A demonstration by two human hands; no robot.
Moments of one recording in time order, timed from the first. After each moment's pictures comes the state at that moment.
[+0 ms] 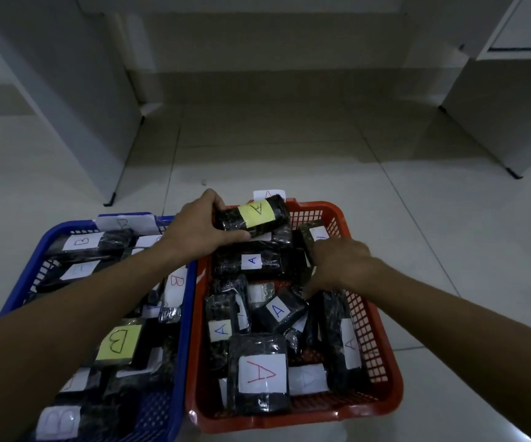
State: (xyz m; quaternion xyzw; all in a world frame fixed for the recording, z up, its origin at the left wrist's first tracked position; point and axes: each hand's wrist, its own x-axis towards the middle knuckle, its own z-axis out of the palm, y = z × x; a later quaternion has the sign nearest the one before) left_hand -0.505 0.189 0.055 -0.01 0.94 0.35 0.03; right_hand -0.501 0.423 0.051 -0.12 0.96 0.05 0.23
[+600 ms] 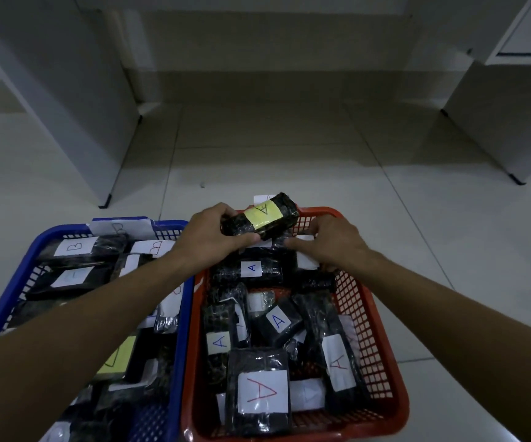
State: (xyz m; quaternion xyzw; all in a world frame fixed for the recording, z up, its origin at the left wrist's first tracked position) left_hand -0.515 0.199 0.035 -0.02 0.92 0.39 0.04; right_hand -0.544 0.422 0.034 -0.02 0.96 -0.22 0.14
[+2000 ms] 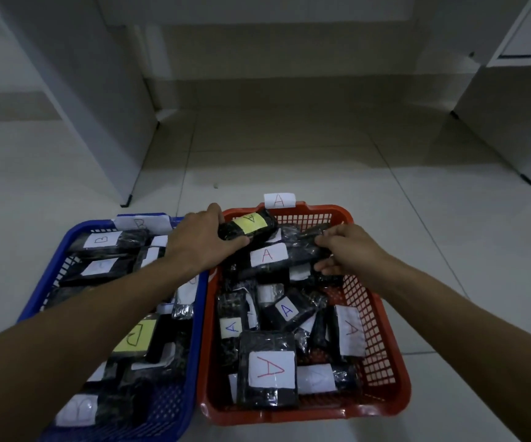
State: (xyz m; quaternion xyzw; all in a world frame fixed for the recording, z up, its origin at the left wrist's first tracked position) left_hand -0.496 0.179 0.039 -0.04 0.99 0.15 -0.02; right_hand -0.505 0.428 0.051 0.15 0.78 -0.57 0.23
